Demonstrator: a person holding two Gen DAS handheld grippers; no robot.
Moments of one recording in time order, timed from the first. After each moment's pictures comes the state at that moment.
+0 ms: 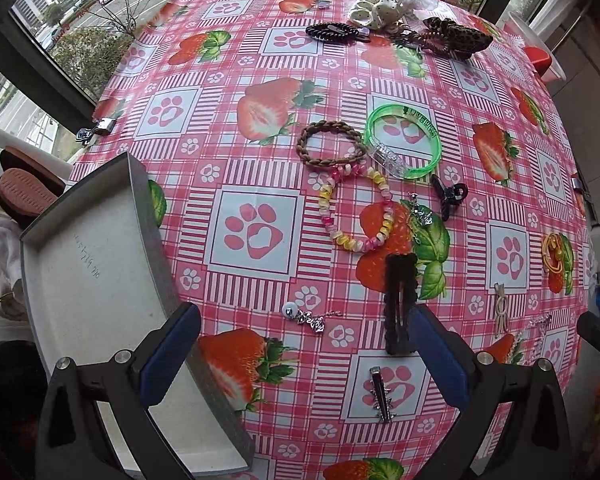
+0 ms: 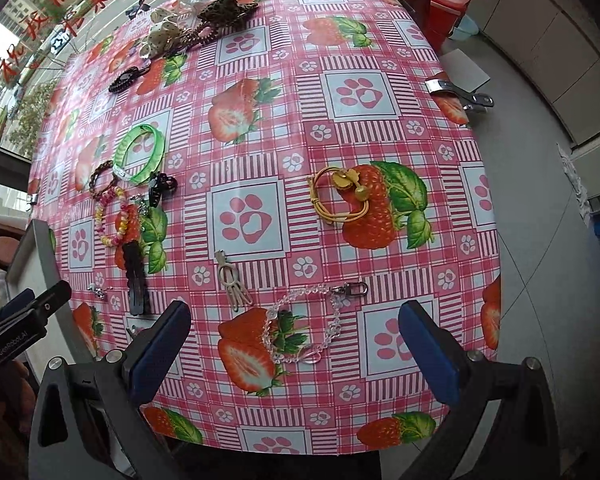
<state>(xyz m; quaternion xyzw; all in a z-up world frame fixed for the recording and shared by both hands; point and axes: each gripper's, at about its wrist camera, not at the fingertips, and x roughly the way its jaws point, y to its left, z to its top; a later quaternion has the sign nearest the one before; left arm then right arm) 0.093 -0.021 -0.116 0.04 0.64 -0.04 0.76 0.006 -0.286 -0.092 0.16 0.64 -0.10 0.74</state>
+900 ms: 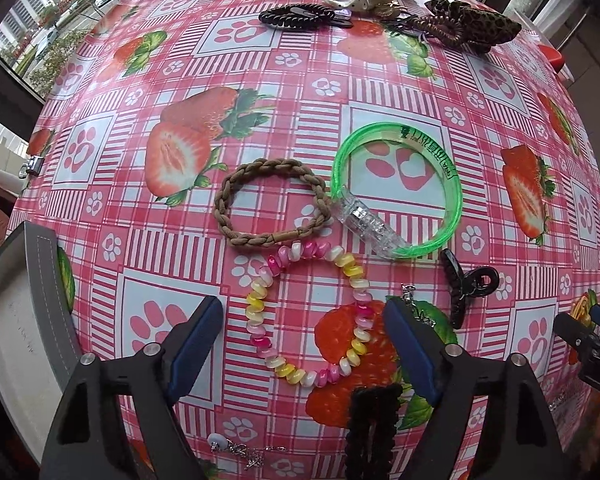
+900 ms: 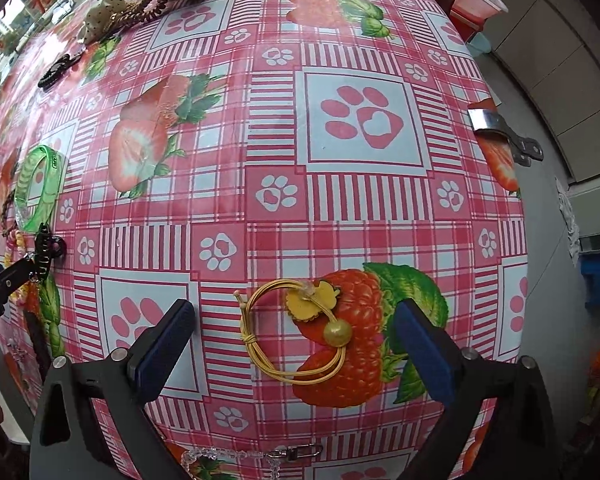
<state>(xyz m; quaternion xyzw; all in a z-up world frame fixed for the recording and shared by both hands) 0.156 -0.079 -0.180 0.04 0.64 -0.06 0.77 0.088 -0.327 -0.187 0.09 0.66 -0.10 0.74</state>
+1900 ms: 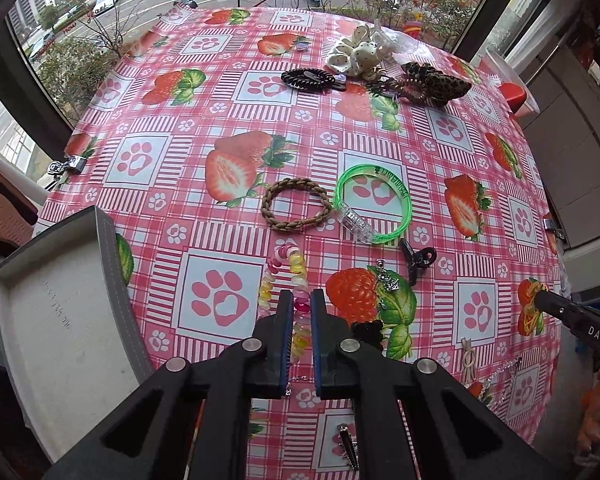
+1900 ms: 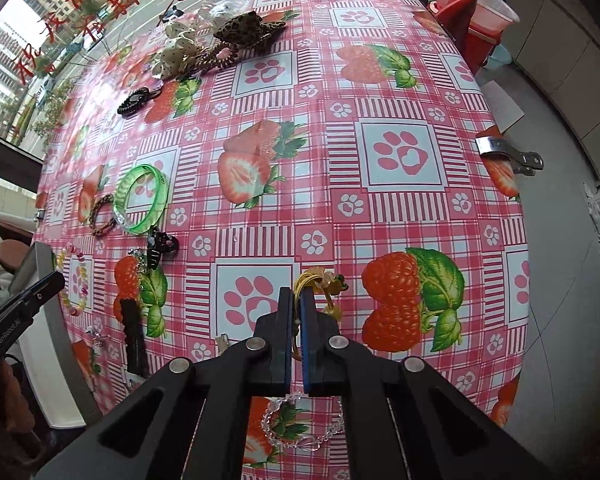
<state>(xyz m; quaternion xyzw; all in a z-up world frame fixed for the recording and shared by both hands) 0.108 -0.020 -0.100 -0.01 0.59 -0.09 0.80 0.055 -0.301 -0.102 0.15 0.61 -0.04 0.78</state>
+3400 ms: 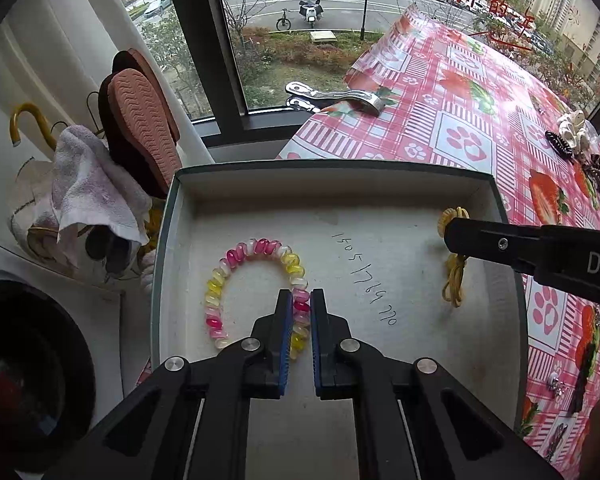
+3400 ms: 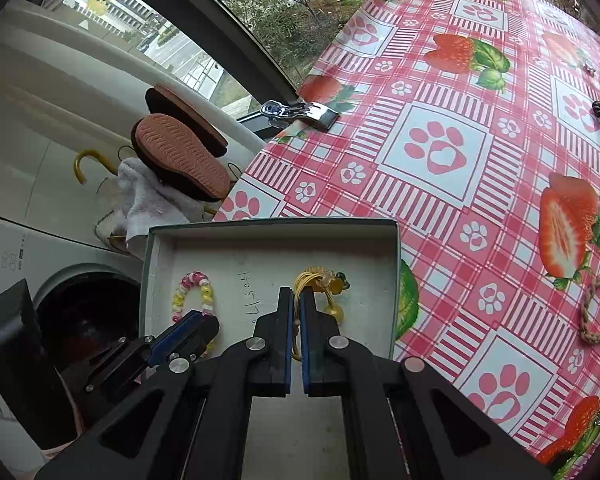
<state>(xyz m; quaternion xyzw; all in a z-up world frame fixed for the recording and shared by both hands) 0.088 0.227 -0.145 -0.05 0.56 0.12 0.82 0.175 0.100 -0.146 0.08 0.62 0.28 0.73</state>
